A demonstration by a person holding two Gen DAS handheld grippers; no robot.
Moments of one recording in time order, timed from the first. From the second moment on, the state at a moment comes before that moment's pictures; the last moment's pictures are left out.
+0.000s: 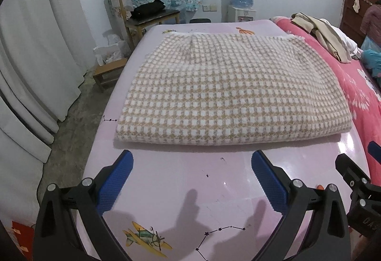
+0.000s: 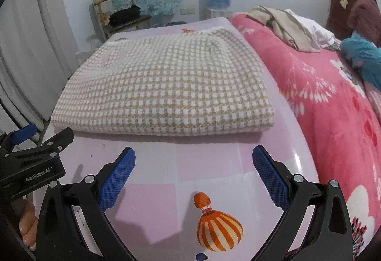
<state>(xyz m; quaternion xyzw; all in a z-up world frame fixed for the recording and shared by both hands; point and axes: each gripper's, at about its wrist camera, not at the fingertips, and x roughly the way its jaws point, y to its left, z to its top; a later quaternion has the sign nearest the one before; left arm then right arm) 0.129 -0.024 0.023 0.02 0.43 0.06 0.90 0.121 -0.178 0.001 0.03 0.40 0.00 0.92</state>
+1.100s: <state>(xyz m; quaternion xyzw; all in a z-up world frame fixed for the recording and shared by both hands) 0.134 -0.024 0.013 0.01 0.46 0.04 0.89 0.121 -0.179 0.001 0.02 0.40 -0.01 0.91</state>
